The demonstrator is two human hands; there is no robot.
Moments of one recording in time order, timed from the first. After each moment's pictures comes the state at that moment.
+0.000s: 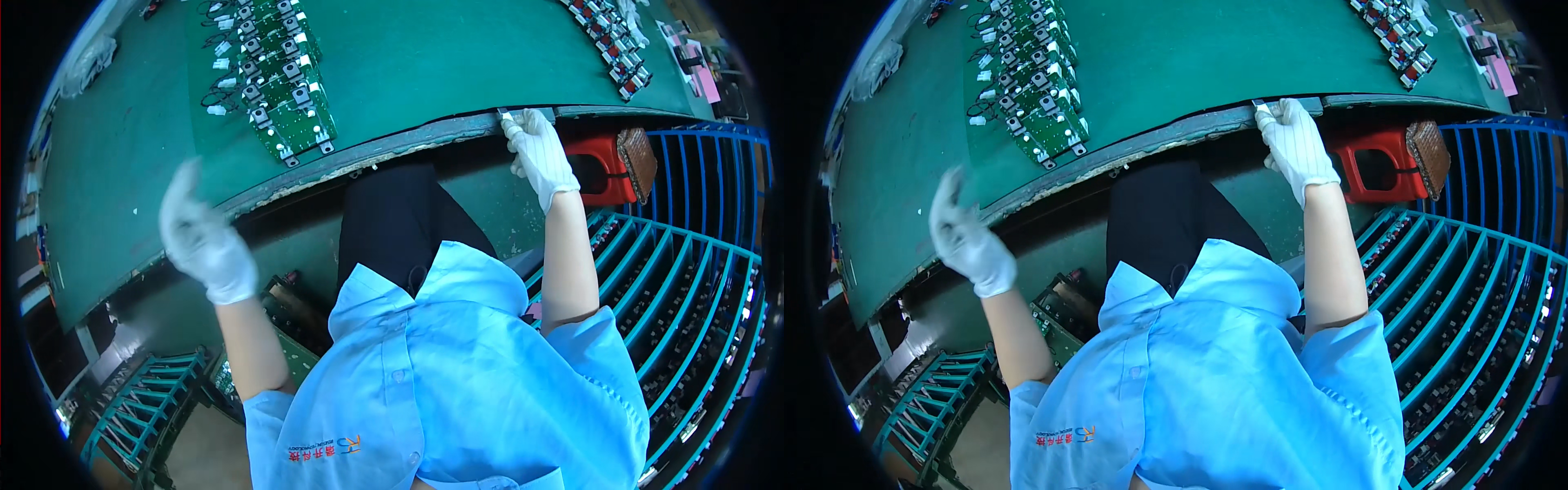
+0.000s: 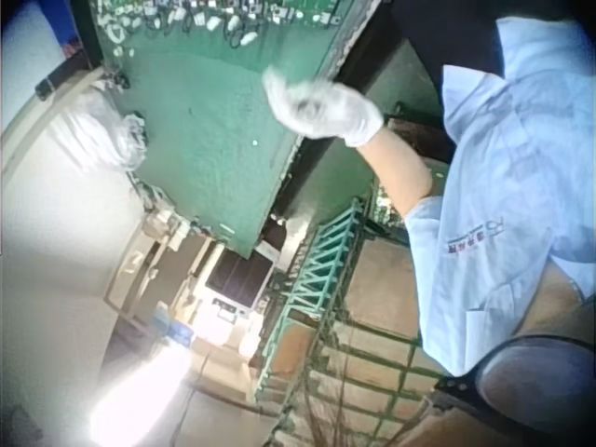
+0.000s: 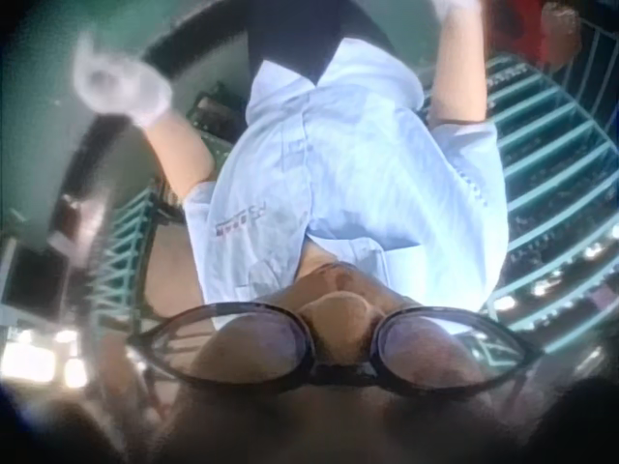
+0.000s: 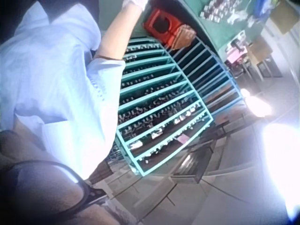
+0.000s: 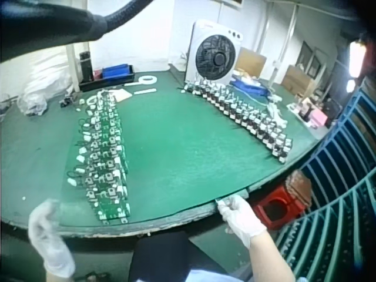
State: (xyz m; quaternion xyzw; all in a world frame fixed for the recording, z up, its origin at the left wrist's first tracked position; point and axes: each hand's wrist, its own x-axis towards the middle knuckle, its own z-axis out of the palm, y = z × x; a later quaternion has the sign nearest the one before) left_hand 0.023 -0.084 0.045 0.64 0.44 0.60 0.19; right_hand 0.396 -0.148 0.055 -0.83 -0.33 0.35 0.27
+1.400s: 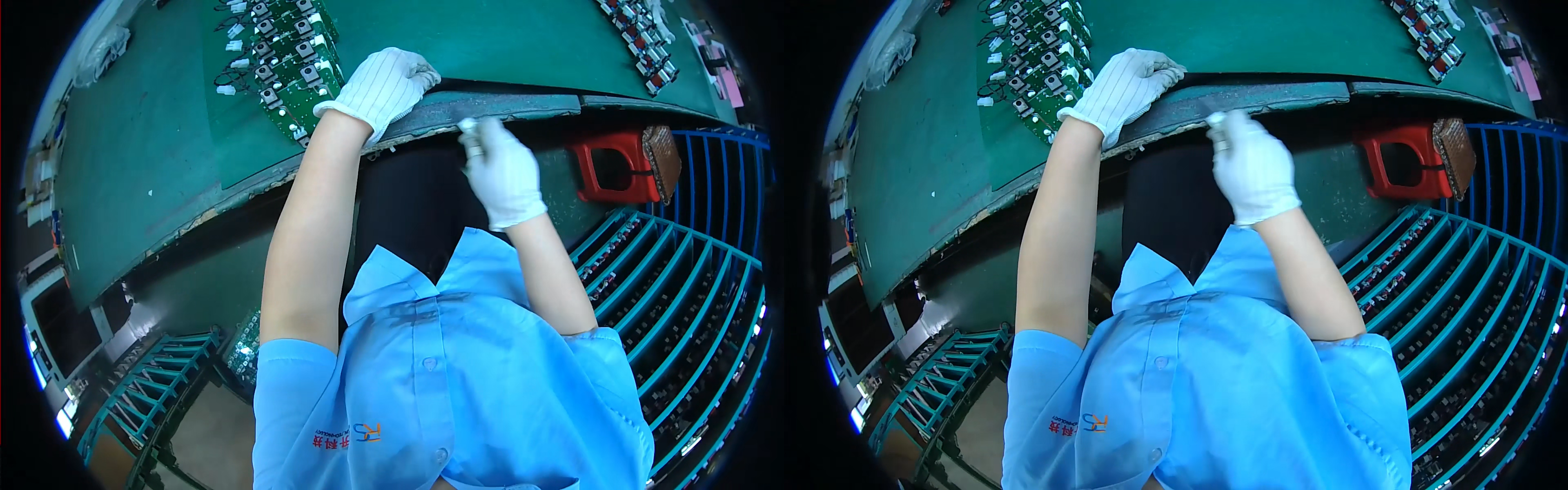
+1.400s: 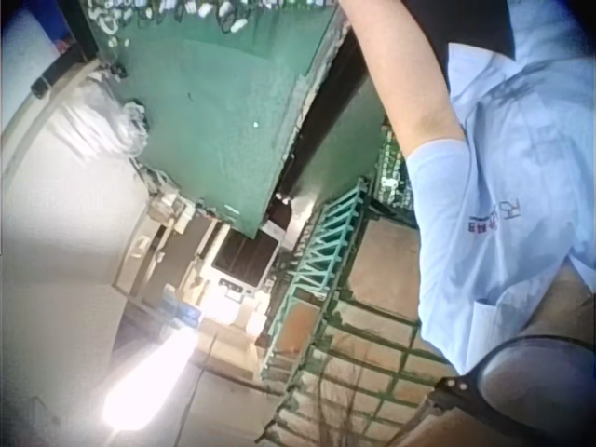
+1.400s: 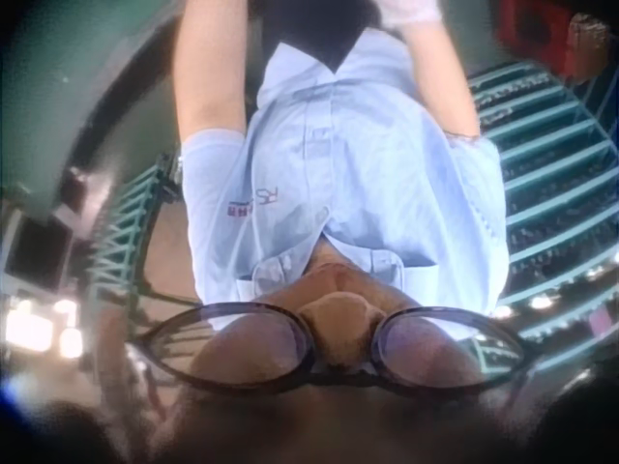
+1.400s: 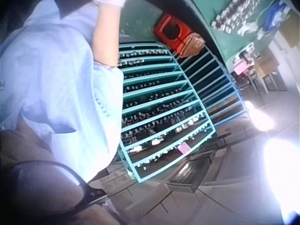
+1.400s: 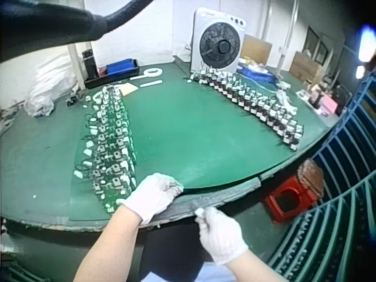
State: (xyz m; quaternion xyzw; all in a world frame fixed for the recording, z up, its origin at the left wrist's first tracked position) left_hand 0.188 0.000 0.019 0.88 0.33 0.13 0.31; right_hand 0.327 -0.168 0.004 -0.75 -0.62 0.04 0.22
